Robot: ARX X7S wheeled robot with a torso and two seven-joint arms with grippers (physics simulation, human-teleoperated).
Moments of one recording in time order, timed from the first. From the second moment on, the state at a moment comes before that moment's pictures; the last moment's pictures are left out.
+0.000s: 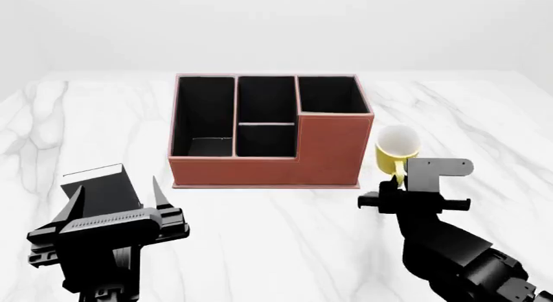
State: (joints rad) left arm -0.01 -0.28 0.12 0.60 -0.15 -0.41 -0.49; right arm 0.91 0.70 -1.27 0.30 1.21 0.01 0.74
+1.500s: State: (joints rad) left arm -0.01 -0.31 0.14 0.60 -0.17 -0.40 -0.51; right arm 0.96 0.26 -1.20 1.27 1.19 -0.09 0.30
